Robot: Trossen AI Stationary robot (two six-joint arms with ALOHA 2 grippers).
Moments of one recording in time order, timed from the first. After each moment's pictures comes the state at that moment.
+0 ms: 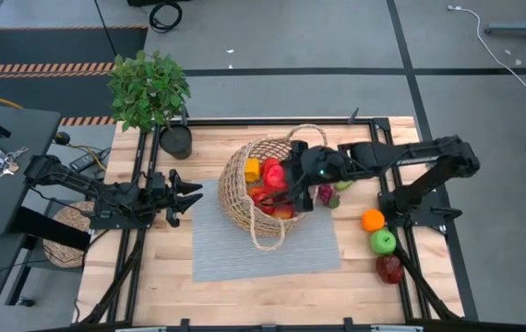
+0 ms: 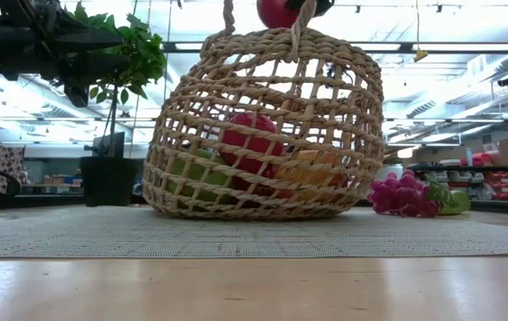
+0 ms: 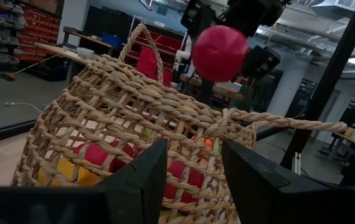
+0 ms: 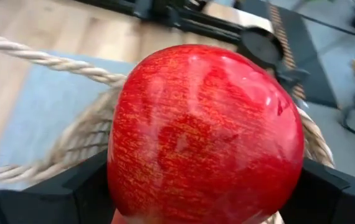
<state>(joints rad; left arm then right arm) -0.32 0.43 0.01 0.59 -0.53 -0.28 0.08 1.45 1.42 -0.64 0.20 -0.19</state>
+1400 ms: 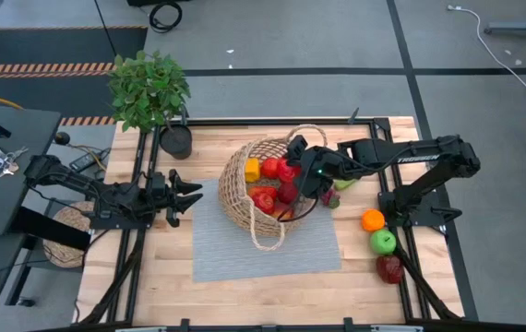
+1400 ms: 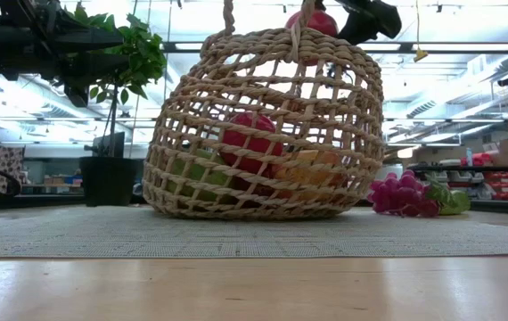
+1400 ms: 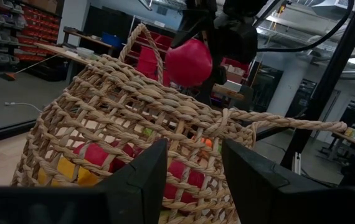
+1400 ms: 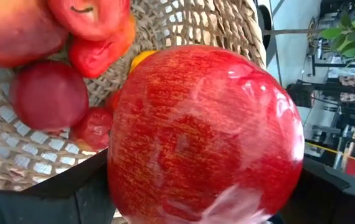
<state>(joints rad) -0.32 0.43 0.01 0.59 -0.53 -0.28 0.06 1.44 1.42 -0.83 0.44 -1.02</state>
